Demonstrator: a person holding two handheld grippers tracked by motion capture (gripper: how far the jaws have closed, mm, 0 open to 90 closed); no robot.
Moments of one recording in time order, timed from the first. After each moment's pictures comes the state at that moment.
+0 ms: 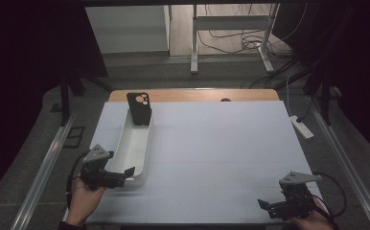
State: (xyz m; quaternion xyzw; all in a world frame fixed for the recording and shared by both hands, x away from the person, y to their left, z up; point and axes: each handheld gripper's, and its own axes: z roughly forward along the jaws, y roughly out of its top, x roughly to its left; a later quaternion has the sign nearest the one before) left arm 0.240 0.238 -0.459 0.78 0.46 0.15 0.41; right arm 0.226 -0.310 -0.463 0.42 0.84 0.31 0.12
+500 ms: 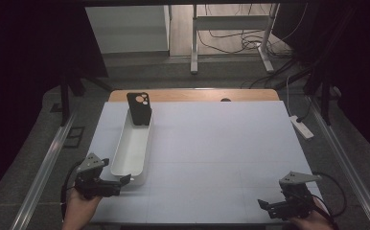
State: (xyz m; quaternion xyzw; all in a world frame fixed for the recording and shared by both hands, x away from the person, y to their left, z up) left arm 0.216 0.245 -0.464 0.77 0.47 0.16 0.41; right arm 0.226 -0.310 -0.463 0.43 0.84 0.31 0.12
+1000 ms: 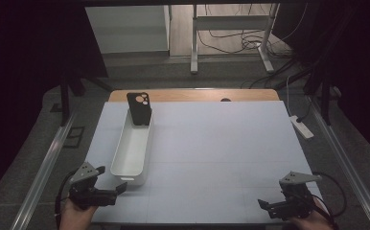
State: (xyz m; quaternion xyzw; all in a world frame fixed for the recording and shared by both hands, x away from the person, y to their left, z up) left arm 0.194 0.251 -0.470 0.76 0.47 0.15 0.41; right arm 0.226 -0.310 -0.463 0.43 0.84 0.31 0.12
